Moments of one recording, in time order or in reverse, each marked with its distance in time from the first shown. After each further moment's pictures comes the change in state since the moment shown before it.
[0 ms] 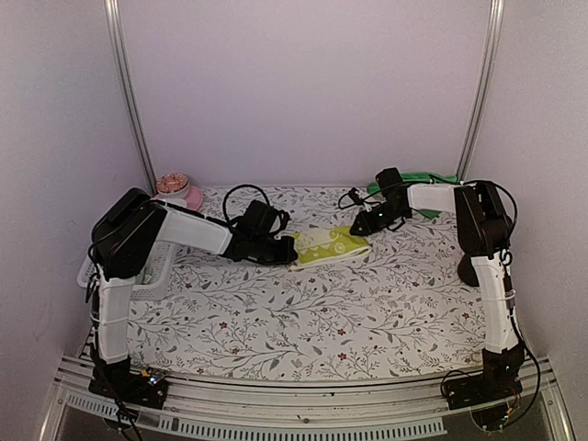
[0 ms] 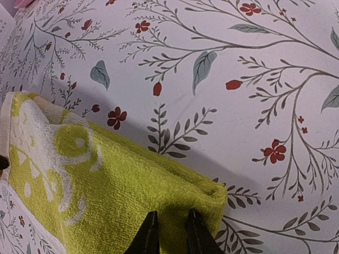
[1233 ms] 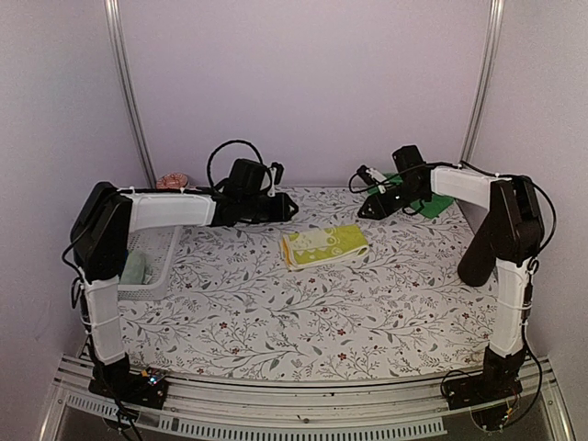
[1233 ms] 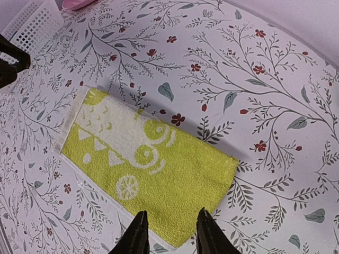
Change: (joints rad) left arm 0.050 -0.150 0.130 -0.066 -0.045 0.092; right arm -0.016 -0.292 -0.135 -0.066 -0.053 -0.122
